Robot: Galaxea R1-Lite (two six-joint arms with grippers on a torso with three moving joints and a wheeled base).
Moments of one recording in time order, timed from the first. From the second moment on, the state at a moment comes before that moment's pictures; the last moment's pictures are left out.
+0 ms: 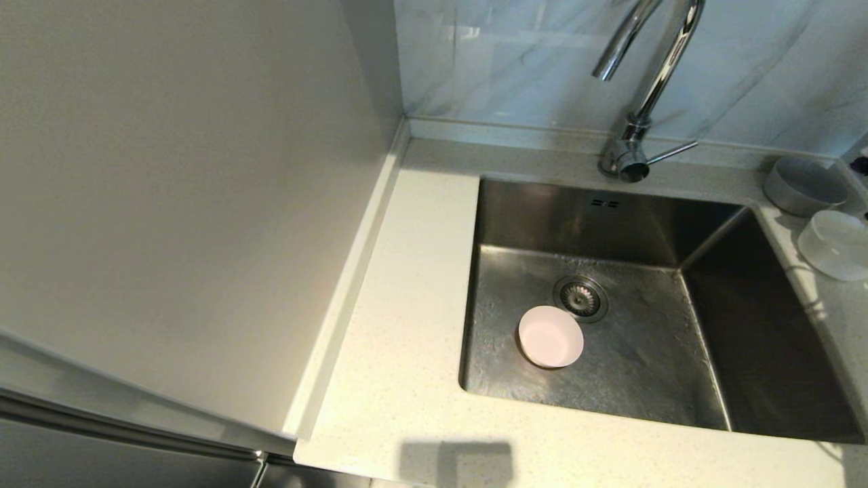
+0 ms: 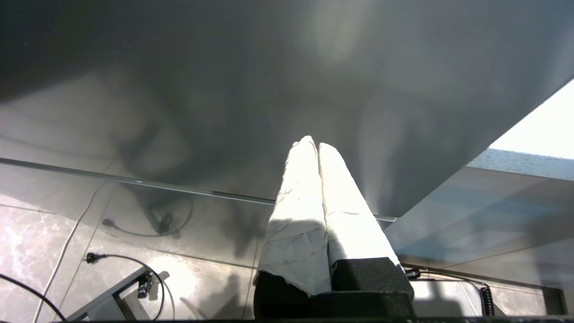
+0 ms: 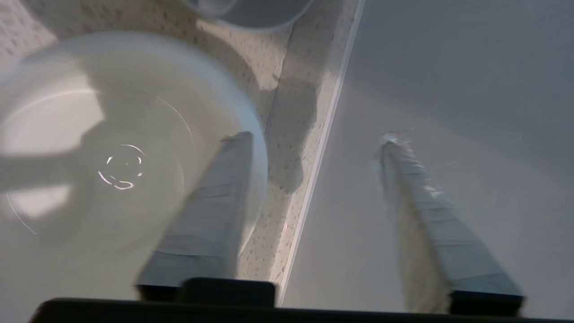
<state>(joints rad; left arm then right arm) 0.00 0.00 0.00 0.00 0.02 -0.02 -0.57 2.01 -1.76 0.08 -0.10 -0.79</state>
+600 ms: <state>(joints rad) 0.00 0.00 0.00 0.00 0.02 -0.02 -0.50 1.86 -1.69 0.08 0.09 -0.61</state>
